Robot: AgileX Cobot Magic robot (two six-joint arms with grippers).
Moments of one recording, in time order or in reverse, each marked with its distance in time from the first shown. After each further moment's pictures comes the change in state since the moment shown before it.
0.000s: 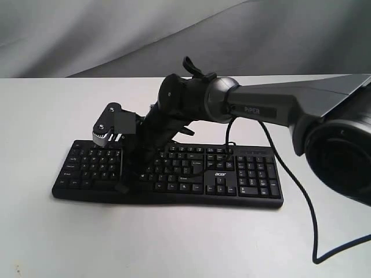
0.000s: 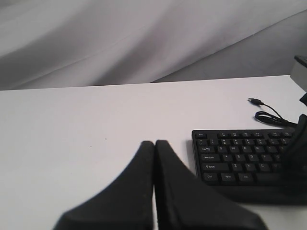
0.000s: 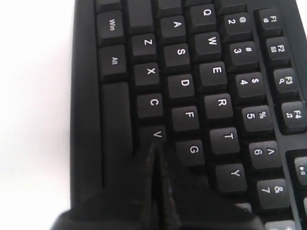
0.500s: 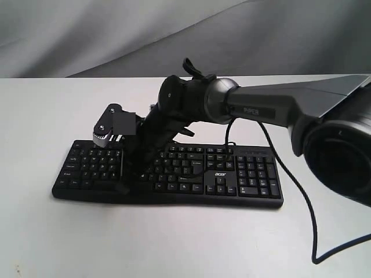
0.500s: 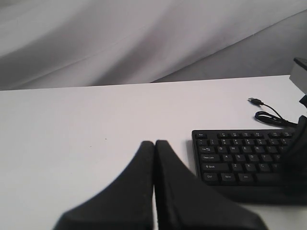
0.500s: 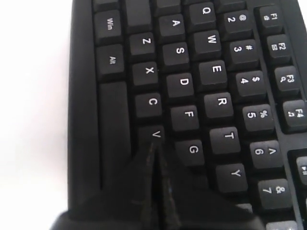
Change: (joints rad) left arm 0.000 0.000 0.000 0.000 0.000 0.000; right arm 0.000 0.006 0.000 0.000 -0.004 0.000
